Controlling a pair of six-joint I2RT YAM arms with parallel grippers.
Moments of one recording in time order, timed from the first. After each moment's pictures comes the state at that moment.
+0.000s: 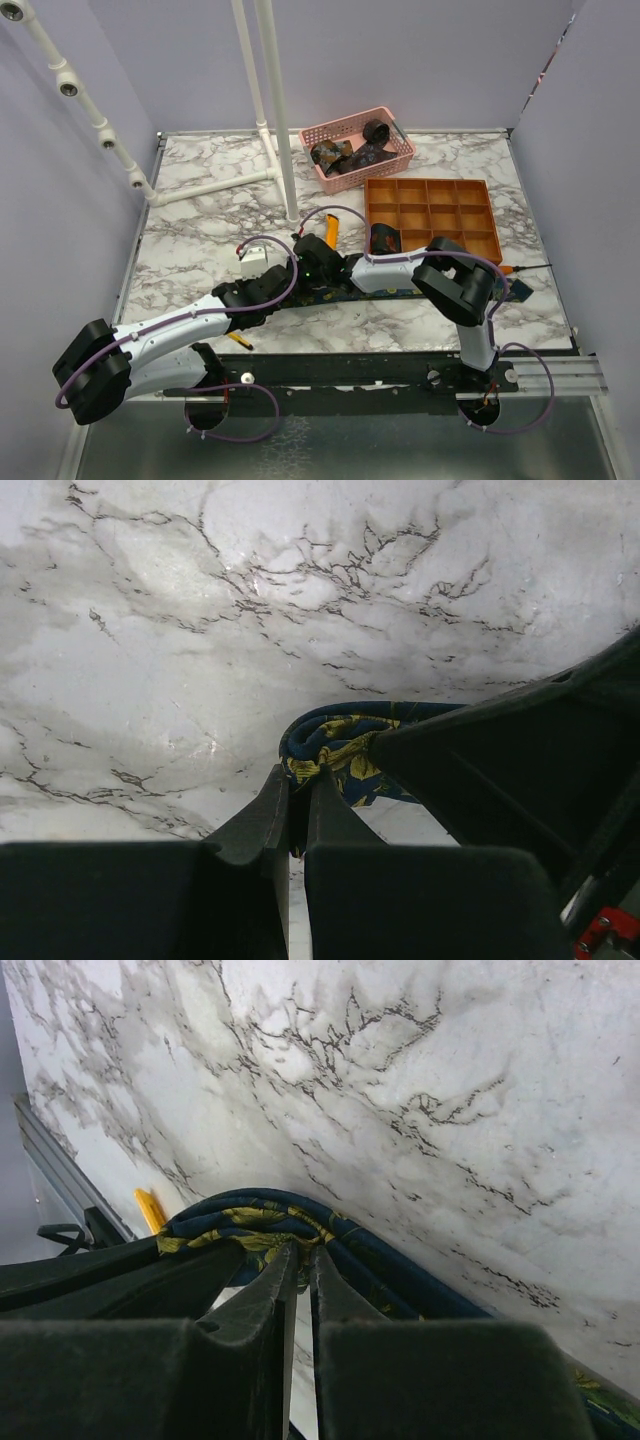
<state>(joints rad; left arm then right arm) -0.89 1.06 0.51 -0.57 -0.55 -0.95 1.03 1.98 1.12 0.14 -0.20 0.90</state>
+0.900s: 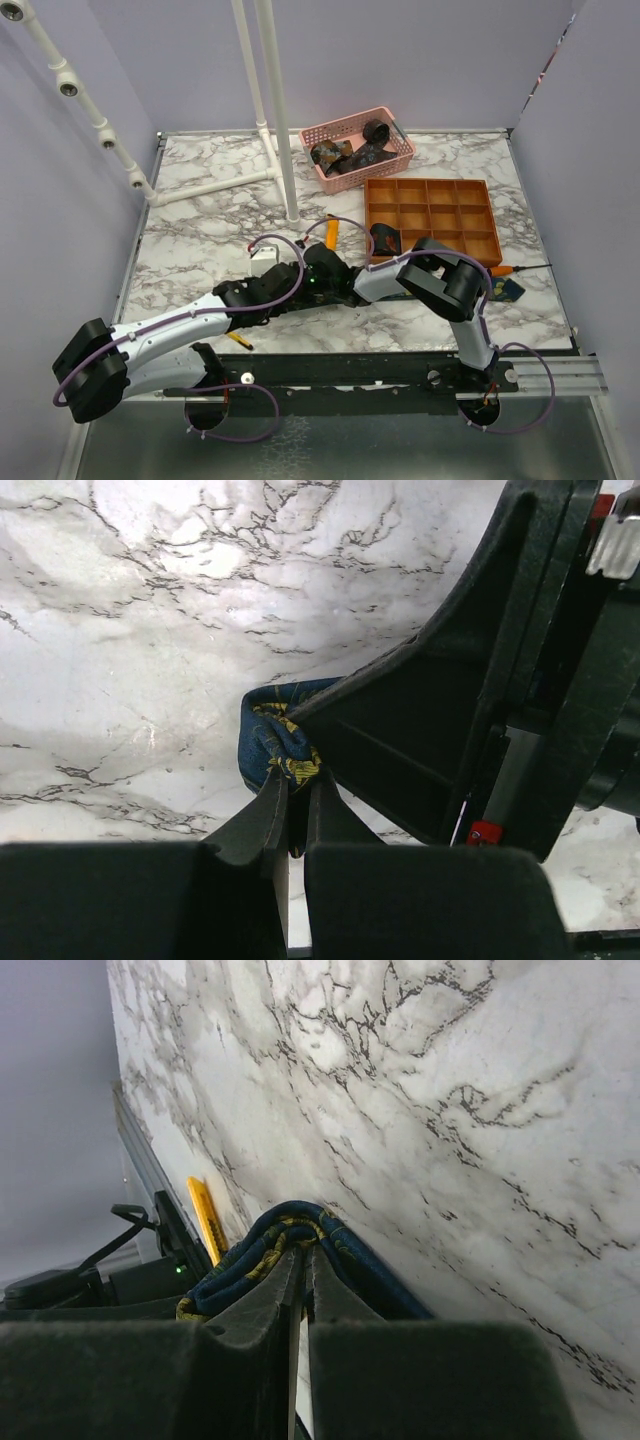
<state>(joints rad) -0.92 1.06 0.55 -0.57 -0.42 -0.87 1.02 2.06 1.00 0.51 -0.31 1.03</state>
